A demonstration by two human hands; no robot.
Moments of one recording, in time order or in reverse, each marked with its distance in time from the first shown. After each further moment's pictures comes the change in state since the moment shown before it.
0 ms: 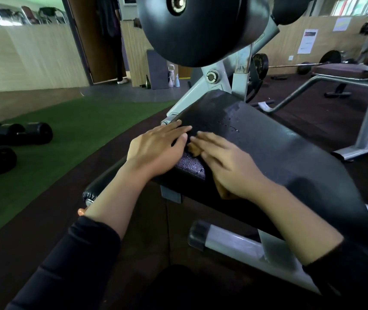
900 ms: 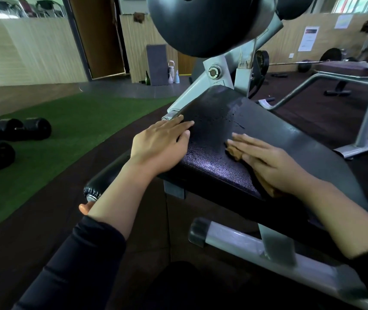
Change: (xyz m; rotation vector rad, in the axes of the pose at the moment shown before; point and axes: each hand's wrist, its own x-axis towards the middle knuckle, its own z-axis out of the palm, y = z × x) left_hand -0.004 -0.001 0.003 -0.005 0.043 0.007; right_hand -0.029 0.060 -0.030 0.117 -0.057 -0.079
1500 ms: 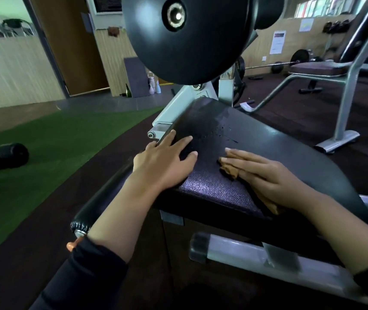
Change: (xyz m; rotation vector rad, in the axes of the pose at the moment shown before) left_hand 0.031 0.008 0.001 0.071 -0.214 -0.006; right_hand 0.000 0.000 -0.004 0.049 -0.013 0.014
